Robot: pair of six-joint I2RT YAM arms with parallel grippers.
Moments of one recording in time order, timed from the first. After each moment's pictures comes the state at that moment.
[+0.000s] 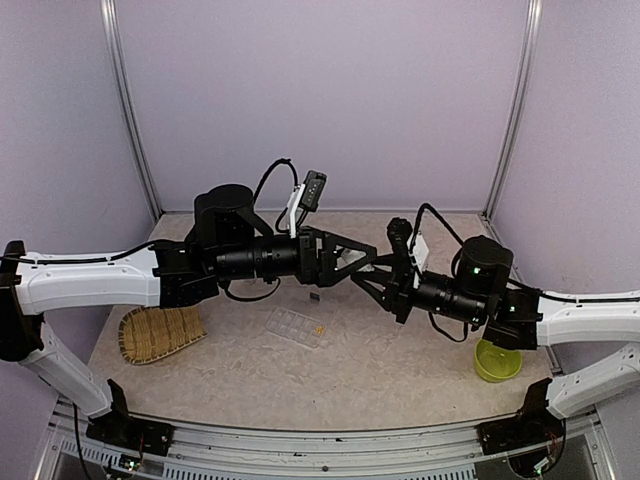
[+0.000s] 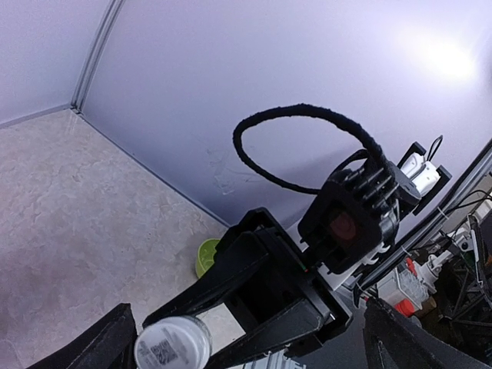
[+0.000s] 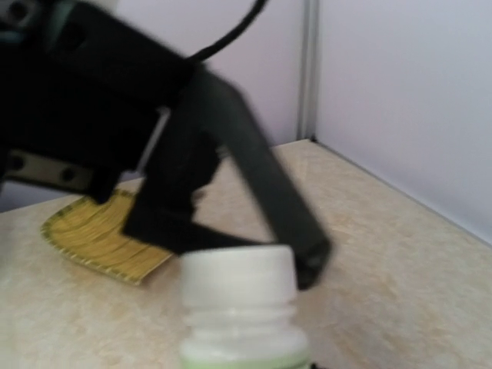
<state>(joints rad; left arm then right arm) -1.05 1.48 1.13 0.28 0.31 -0.53 1.01 1.14 0.66 0.44 -0.05 -0.03</state>
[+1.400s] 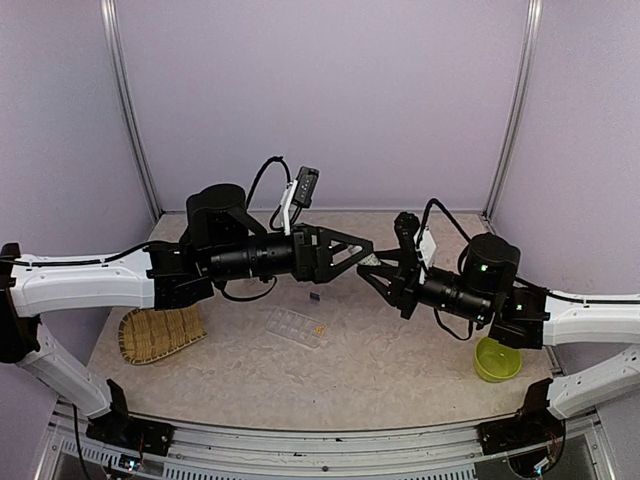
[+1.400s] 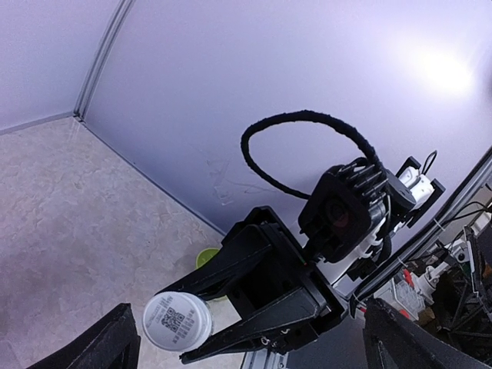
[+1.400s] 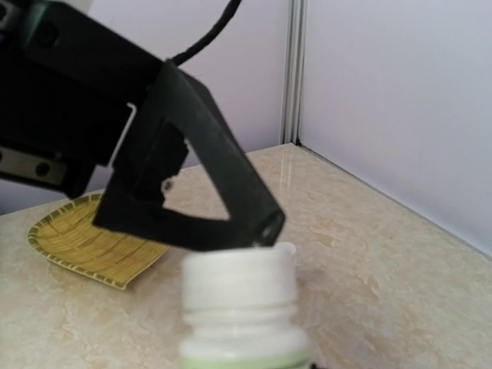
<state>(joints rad) -1.05 1.45 1.11 0.31 0.28 -0.55 1.00 1.11 0.67 0.41 -0.02 -0.04</state>
